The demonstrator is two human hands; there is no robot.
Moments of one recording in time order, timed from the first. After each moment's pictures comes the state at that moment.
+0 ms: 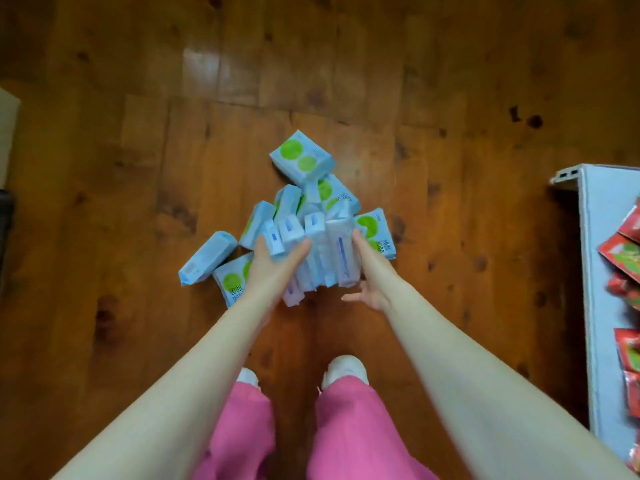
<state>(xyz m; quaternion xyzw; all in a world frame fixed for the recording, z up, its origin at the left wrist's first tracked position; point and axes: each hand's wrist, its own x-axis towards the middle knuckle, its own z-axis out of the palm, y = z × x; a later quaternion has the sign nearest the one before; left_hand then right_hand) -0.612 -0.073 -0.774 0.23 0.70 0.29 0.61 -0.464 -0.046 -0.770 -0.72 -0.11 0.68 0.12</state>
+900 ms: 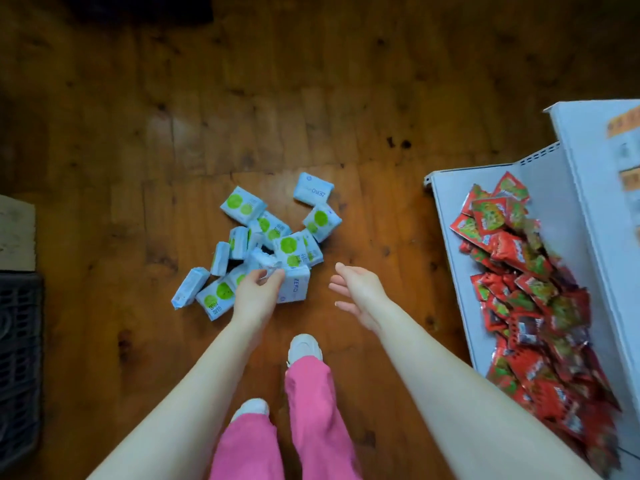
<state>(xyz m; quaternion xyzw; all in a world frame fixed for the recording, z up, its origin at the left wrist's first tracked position) -0.526 -0.084 -0.514 0.27 0.76 0.14 0.58 -0.371 -0.089 -0.506 -0.75 -0.08 0.63 0.20</state>
